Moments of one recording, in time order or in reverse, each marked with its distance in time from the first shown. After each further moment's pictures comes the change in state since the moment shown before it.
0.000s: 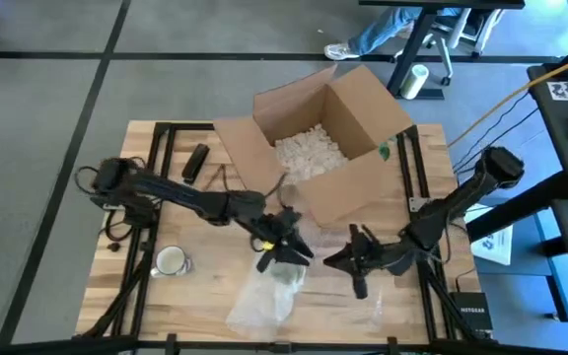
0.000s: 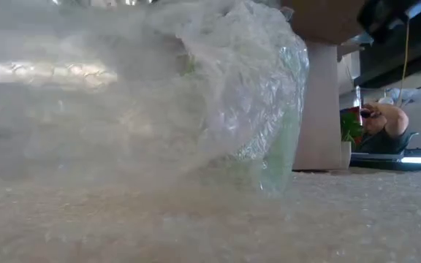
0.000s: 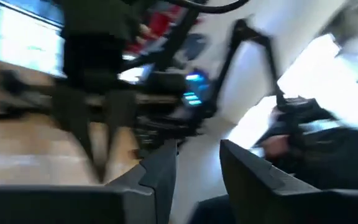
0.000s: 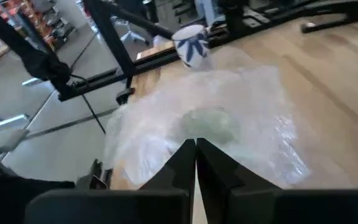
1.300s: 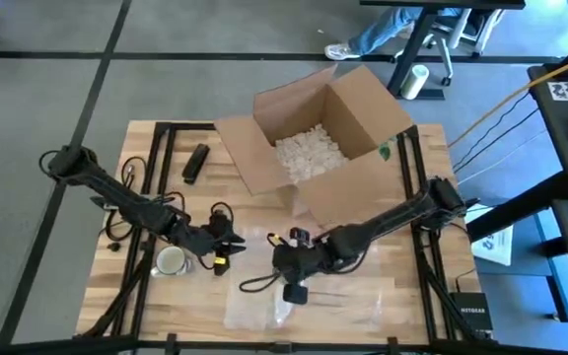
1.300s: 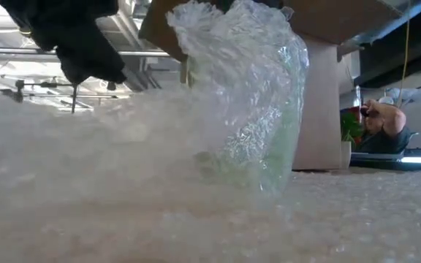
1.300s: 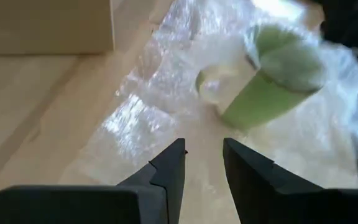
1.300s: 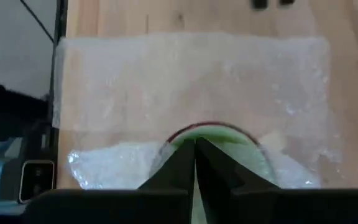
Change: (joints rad) left arm -0.234 -0.366 -0.529 -0.390 -0.665 -0.236; right arm -0.207 0.594 0.927 -0.858 -0.305 -0.092
